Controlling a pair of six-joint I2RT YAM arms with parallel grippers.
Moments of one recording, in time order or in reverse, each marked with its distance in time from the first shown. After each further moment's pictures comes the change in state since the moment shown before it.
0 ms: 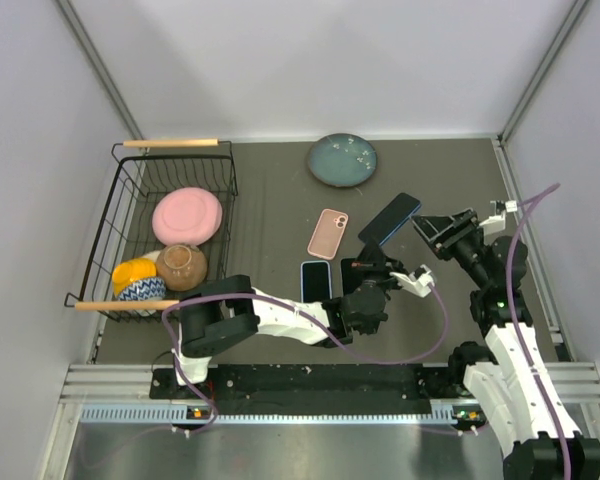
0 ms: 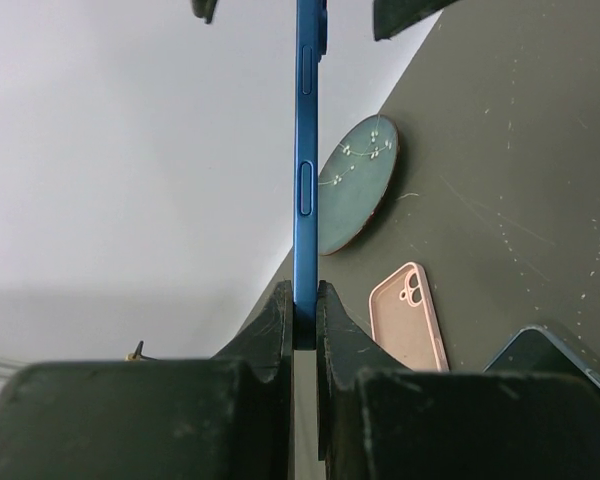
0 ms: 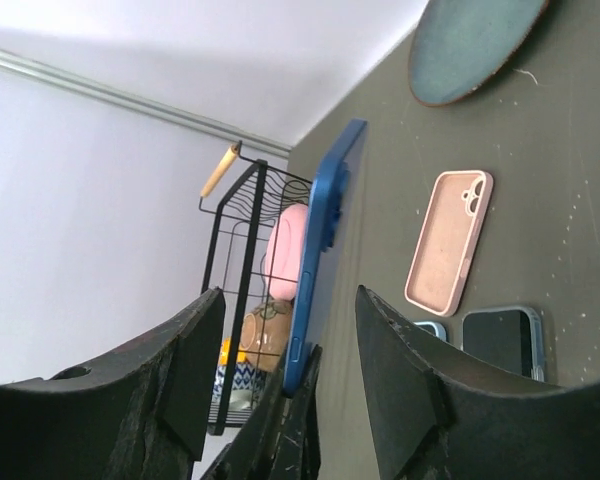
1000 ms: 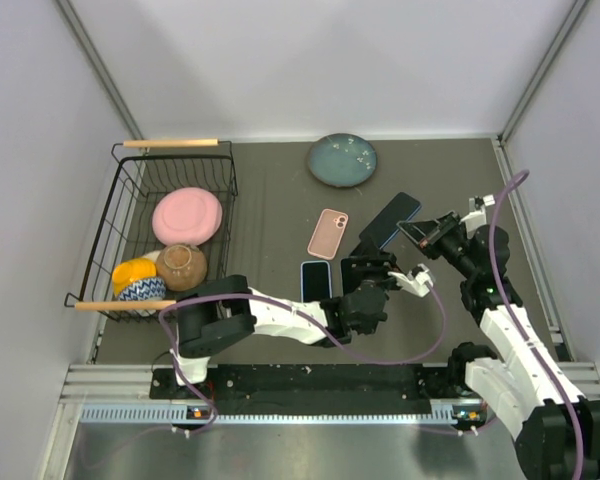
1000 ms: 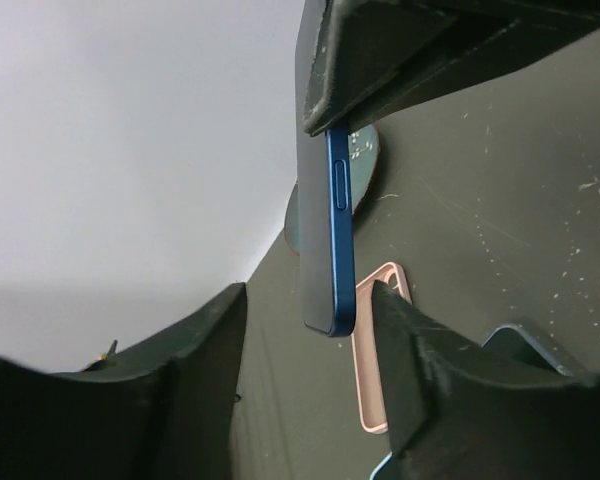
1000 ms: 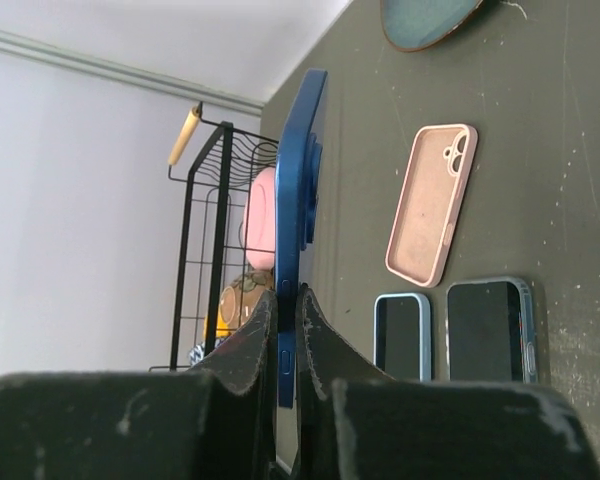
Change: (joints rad) left arm 0.000 -0.011 -0.008 -0.048 0.017 -0.082; right arm 0.086 0.159 0.015 0.034 0.010 -0.020
